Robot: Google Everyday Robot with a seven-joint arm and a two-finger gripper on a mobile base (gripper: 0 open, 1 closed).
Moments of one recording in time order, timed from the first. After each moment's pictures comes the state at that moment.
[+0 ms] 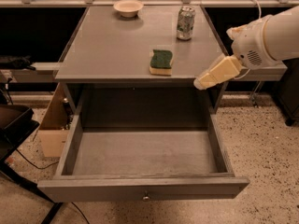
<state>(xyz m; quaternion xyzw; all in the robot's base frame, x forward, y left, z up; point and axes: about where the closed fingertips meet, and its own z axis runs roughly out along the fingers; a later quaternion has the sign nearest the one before) 0.564 -0.155 0.948 -0.46 0.78 0.06 0.42</state>
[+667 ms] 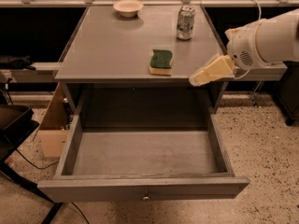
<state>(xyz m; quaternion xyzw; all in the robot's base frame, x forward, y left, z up) 0.583 -0.155 0.940 -0.43 0.78 0.06 0.44</state>
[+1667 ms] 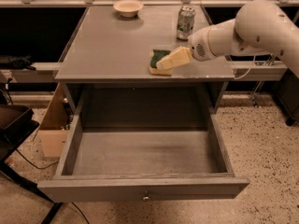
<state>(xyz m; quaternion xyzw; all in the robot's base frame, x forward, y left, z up) 0.695 -0.086 0.883 -0.39 0.79 0.19 0.44</state>
